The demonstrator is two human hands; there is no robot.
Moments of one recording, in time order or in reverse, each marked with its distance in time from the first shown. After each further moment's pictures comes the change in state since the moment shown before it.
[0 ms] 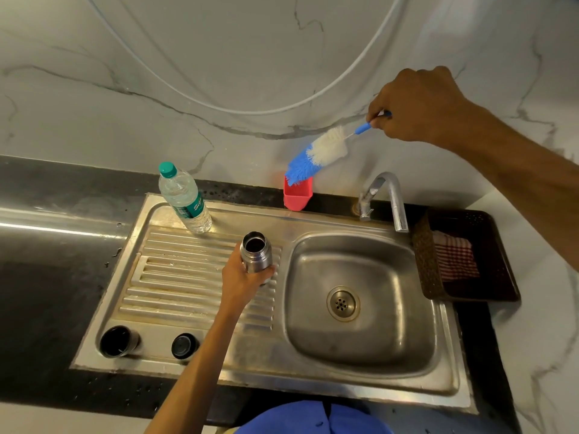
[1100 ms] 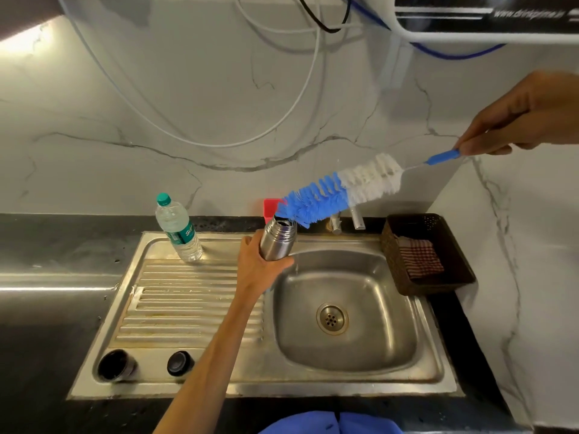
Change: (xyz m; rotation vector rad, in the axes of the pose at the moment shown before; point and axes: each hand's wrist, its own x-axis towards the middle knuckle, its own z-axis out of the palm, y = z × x) left_hand -0.045 0.098 0.022 0.101 -0.026 0.295; right_hand -0.240 0.097 -0.122 0.779 -0.235 0.222
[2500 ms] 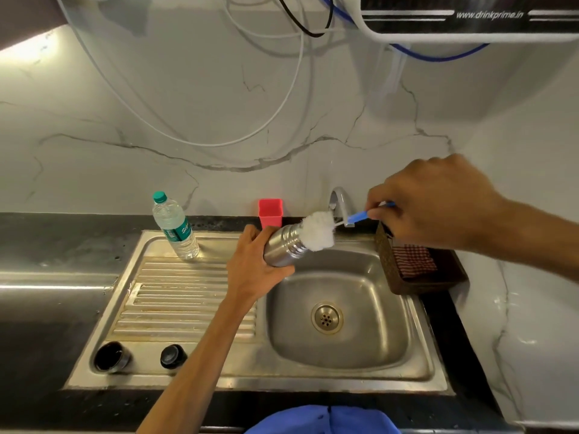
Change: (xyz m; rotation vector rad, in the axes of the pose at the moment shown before) left_hand -0.037 0.033 -0.010 0.347 0.044 0.376; right_hand -0.037 -0.039 0.123 -0.789 0.305 -0.329
